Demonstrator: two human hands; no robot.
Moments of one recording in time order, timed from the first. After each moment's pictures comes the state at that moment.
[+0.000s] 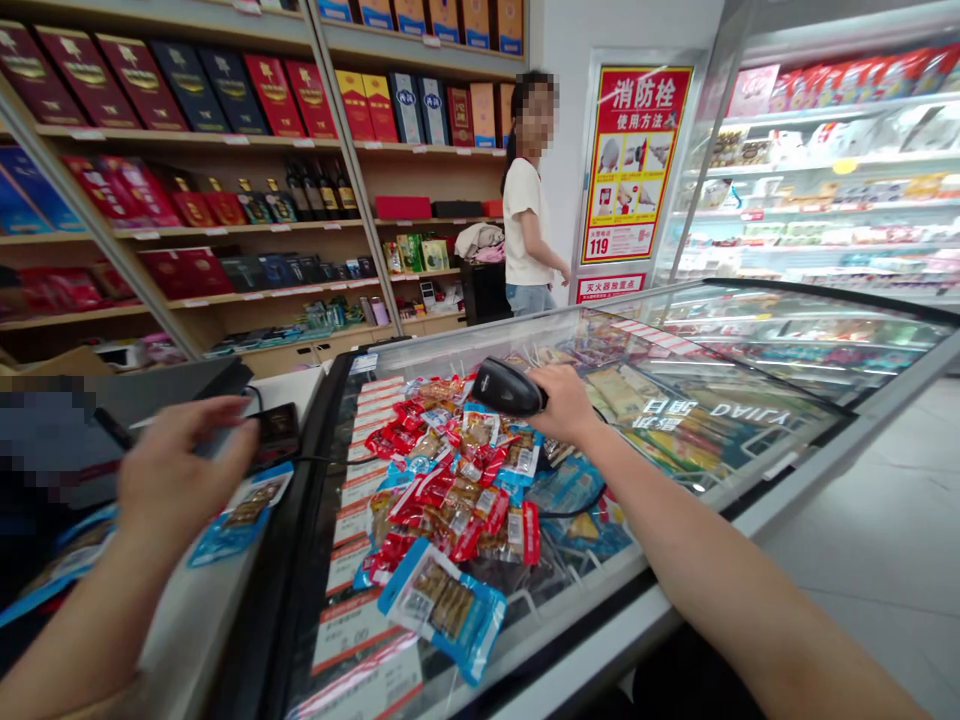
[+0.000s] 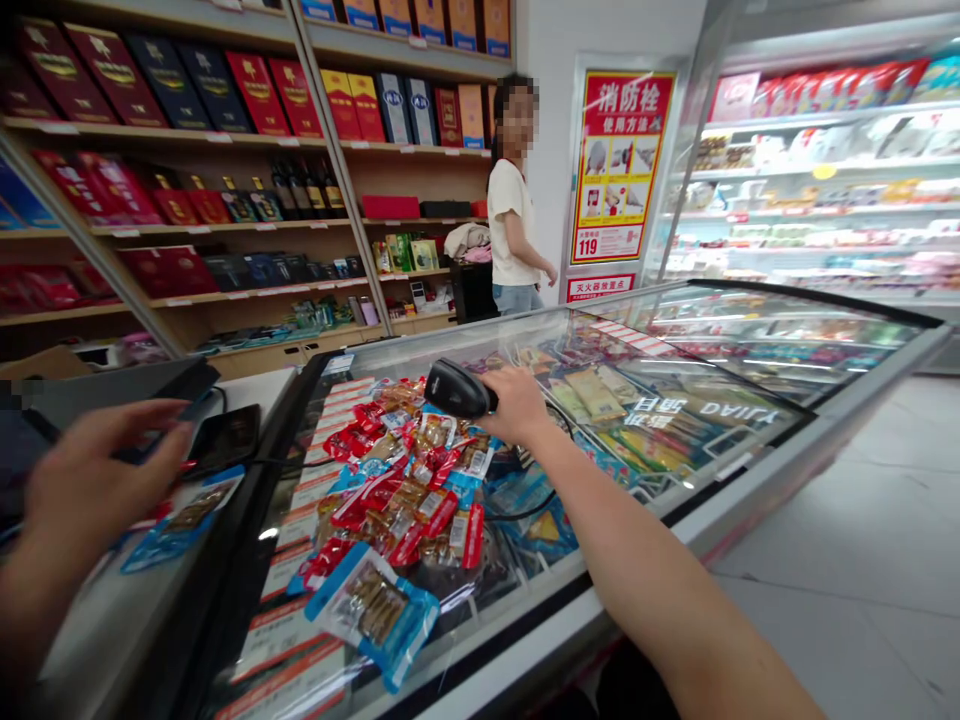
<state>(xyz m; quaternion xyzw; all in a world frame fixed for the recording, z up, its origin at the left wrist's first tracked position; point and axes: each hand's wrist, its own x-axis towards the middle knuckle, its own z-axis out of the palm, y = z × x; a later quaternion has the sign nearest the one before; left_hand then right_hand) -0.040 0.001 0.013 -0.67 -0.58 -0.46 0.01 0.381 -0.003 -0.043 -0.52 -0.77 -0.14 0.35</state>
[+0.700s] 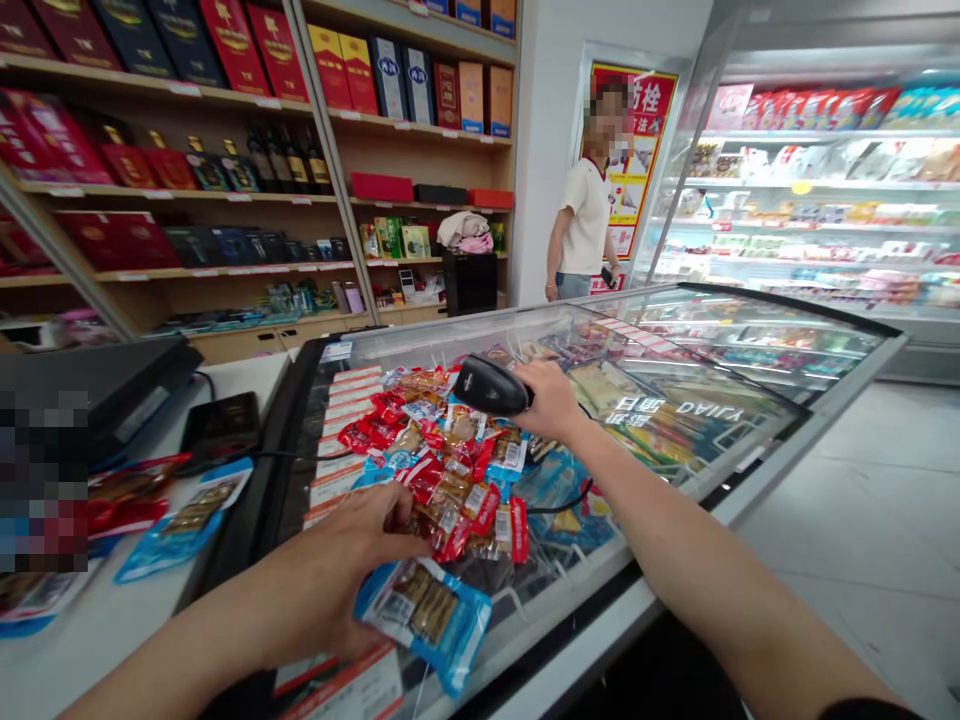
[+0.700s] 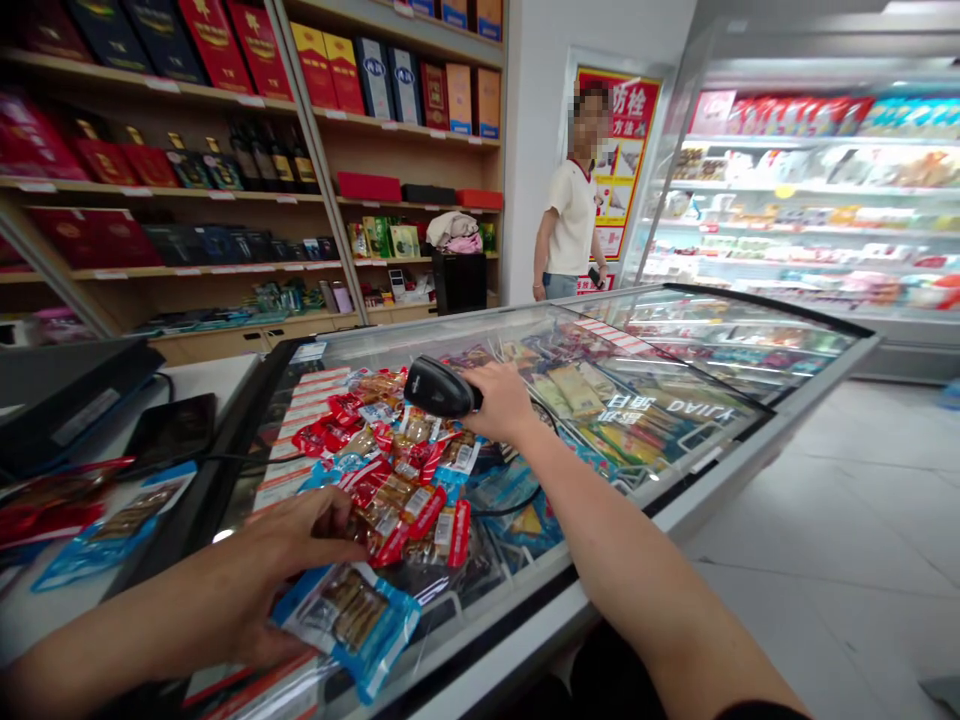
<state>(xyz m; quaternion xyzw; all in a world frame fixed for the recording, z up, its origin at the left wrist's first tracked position) 0.054 -0.065 -0.024 -0.95 -0.26 -0.02 -0.14 0.379 -0.005 -0.041 -0.52 -0.78 -0.13 0.32</state>
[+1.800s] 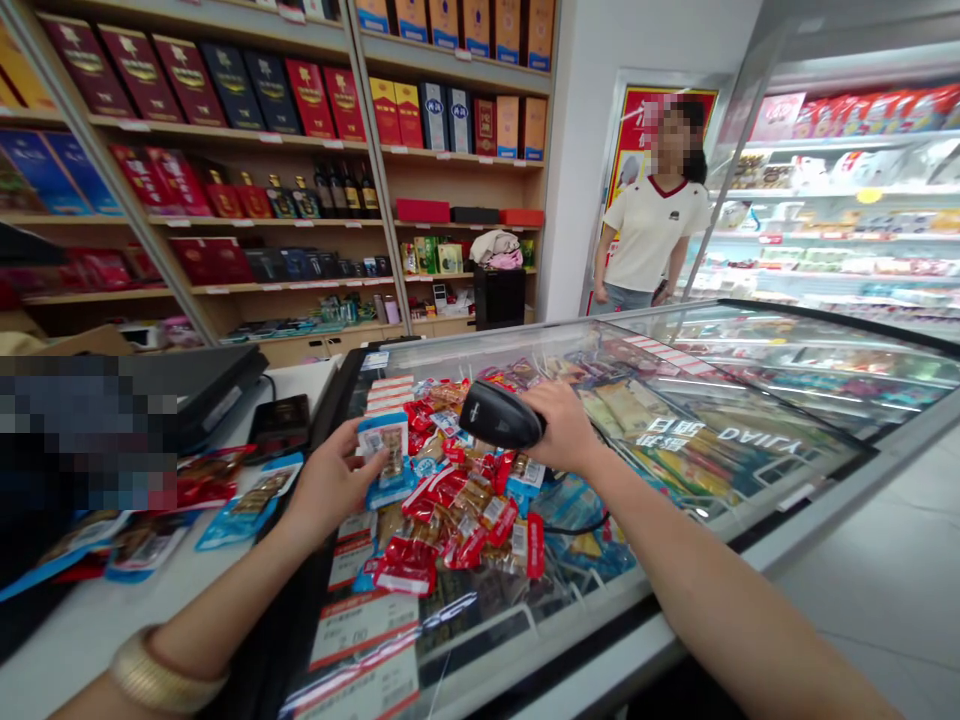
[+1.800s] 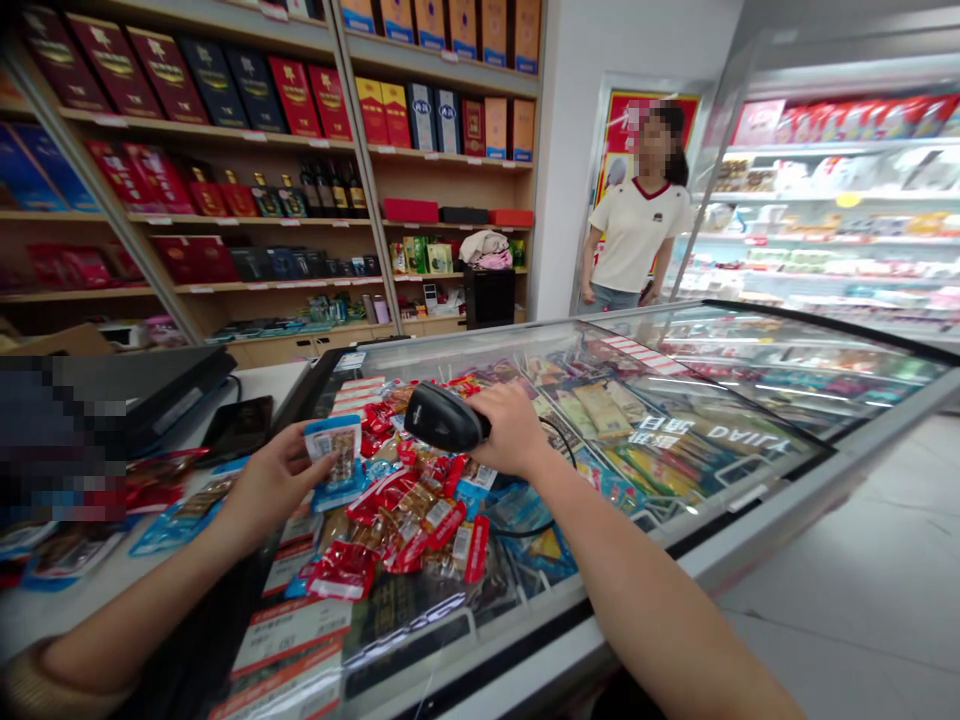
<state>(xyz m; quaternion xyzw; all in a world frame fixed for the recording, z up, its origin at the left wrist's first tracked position) 0.042 0.000 -0.047 -0.63 -0.52 -0.48 -0.33 0.359 -0.017 -0.040 -0.42 -0.81 -0.15 0.37</state>
